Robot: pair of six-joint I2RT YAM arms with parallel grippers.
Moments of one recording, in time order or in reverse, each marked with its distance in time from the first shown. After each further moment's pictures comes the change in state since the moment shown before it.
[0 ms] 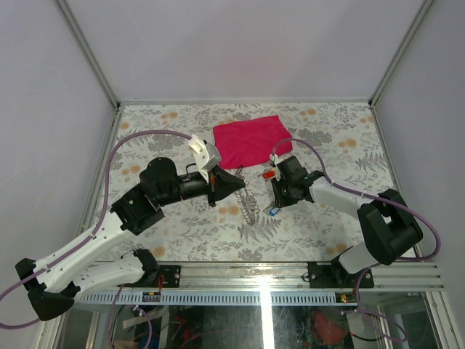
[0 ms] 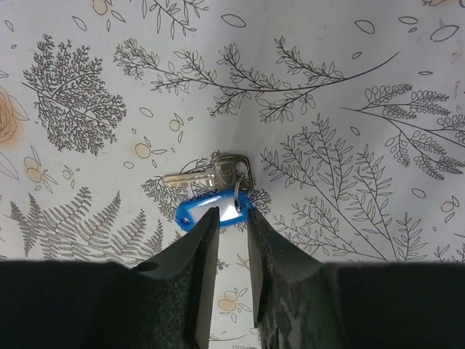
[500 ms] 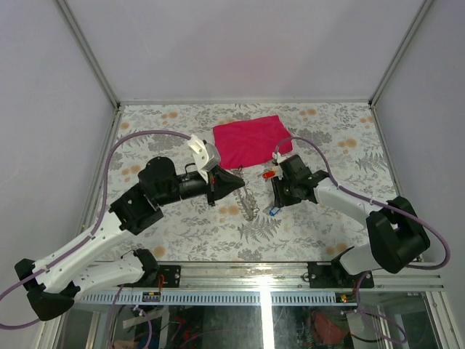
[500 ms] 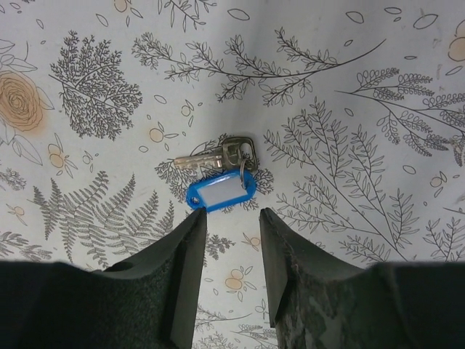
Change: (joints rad) left arm 0.000 0.001 0.034 -0.019 0.004 0.048; right arm 0.000 -0.076 0.010 -0.068 -0.002 0.021
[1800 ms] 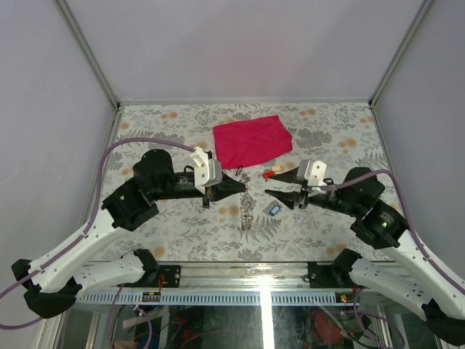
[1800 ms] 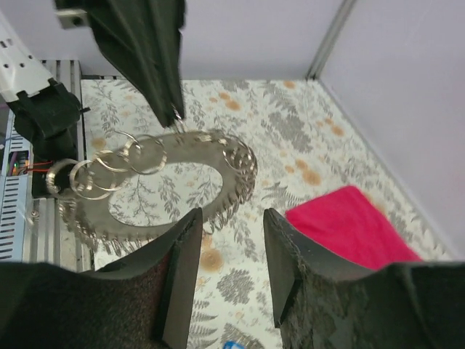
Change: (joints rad) left arm 0.000 0.041 0.130 -0.137 0.224 0.309; right arm 0.214 -0.718 0.126 0.215 -0.407 -0.571
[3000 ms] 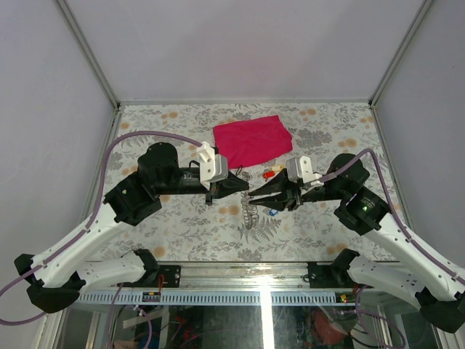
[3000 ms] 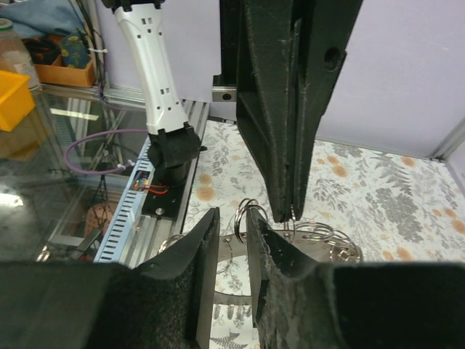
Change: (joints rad) left arm 0.000 0.050 0.076 -0.056 0.011 0.006; right arm 0.000 0.153 0.030 0.204 -0.387 0.154
